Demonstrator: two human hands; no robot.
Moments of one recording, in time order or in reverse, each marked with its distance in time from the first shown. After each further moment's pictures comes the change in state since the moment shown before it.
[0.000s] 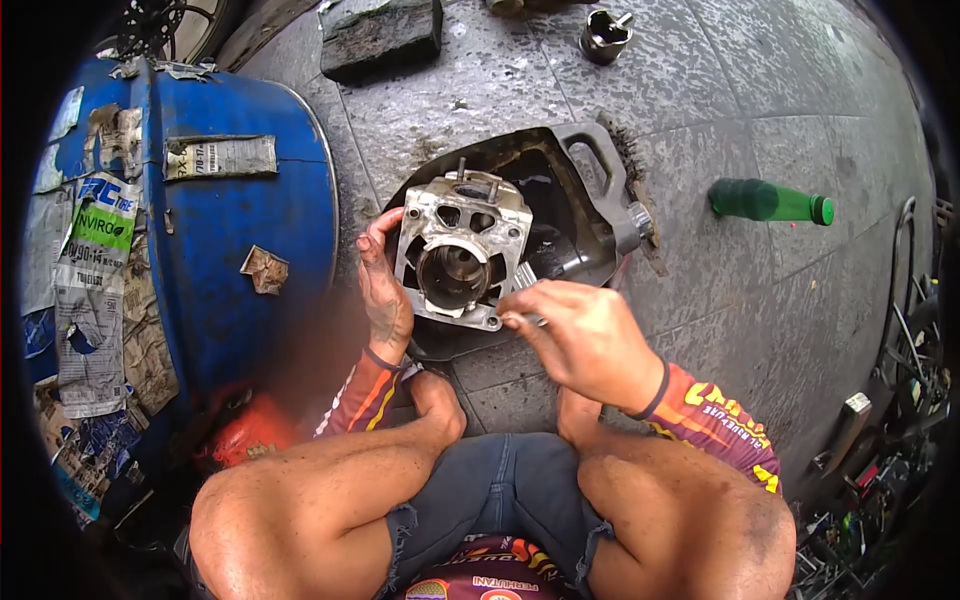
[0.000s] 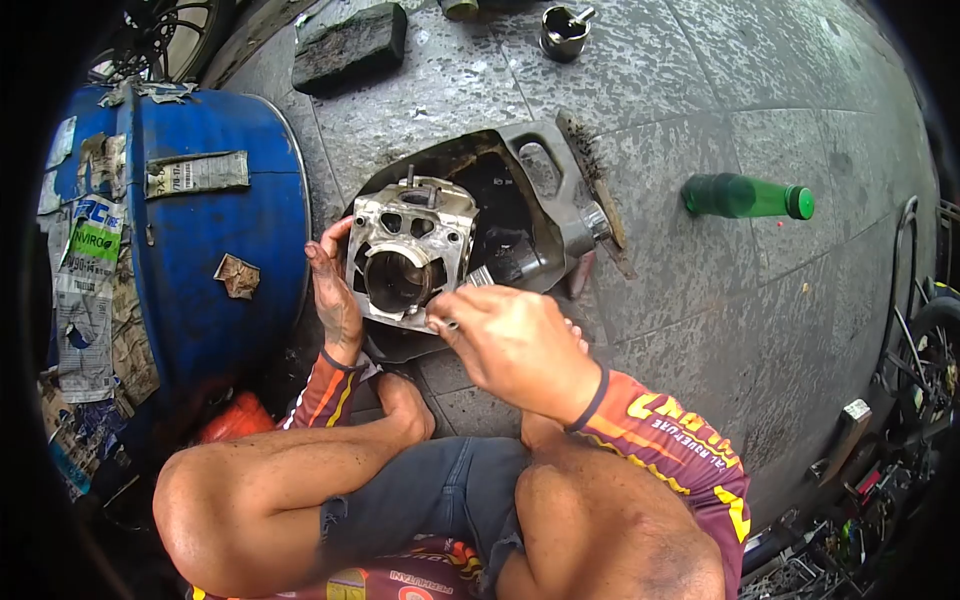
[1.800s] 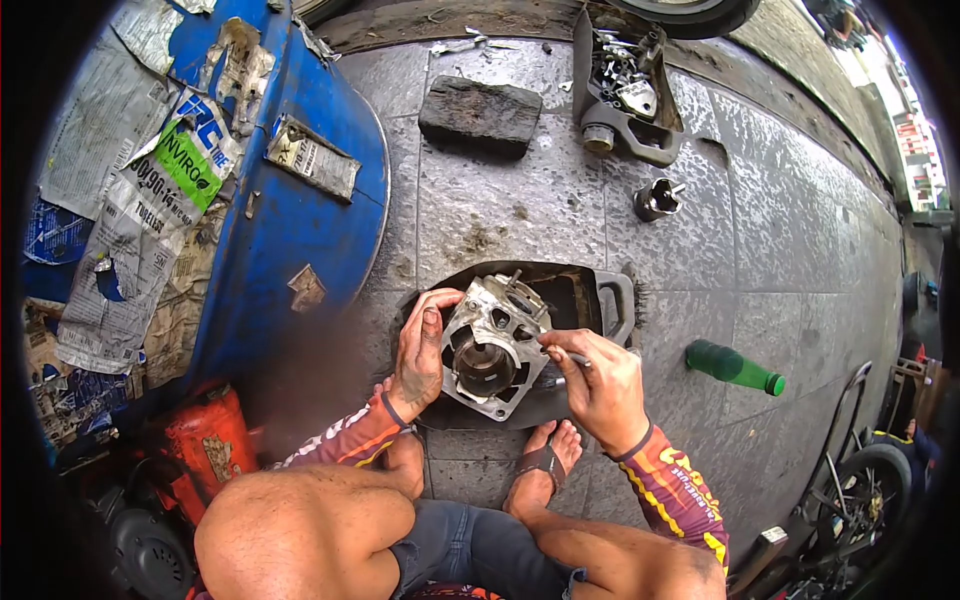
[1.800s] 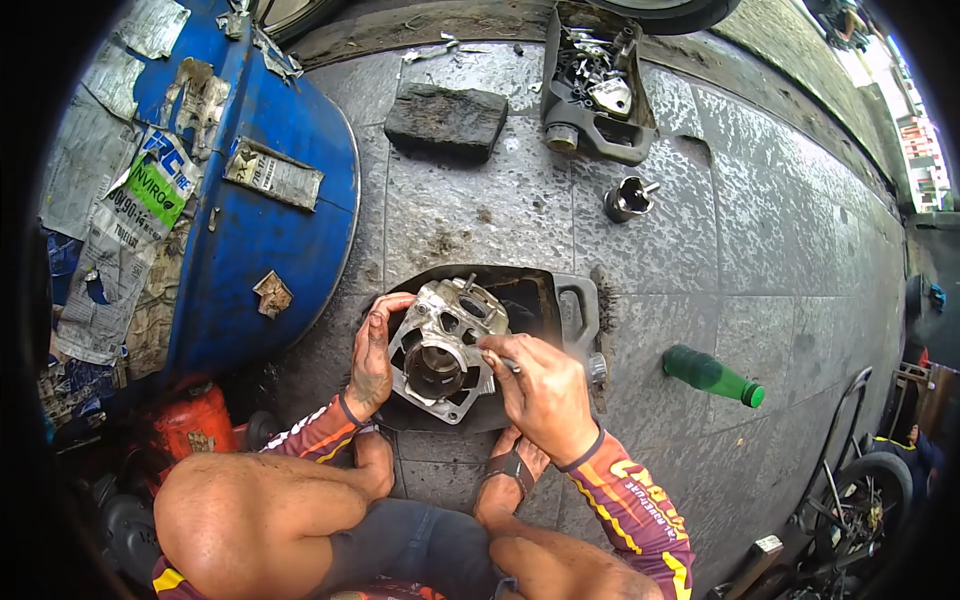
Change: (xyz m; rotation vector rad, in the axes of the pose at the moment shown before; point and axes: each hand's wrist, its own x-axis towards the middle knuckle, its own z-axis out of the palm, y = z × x) left_hand 0.002 0.008 0.002 0.018 0.044 0.094; right_hand 0.062 0.012 -0.023 -0.076 -0.003 -0.048
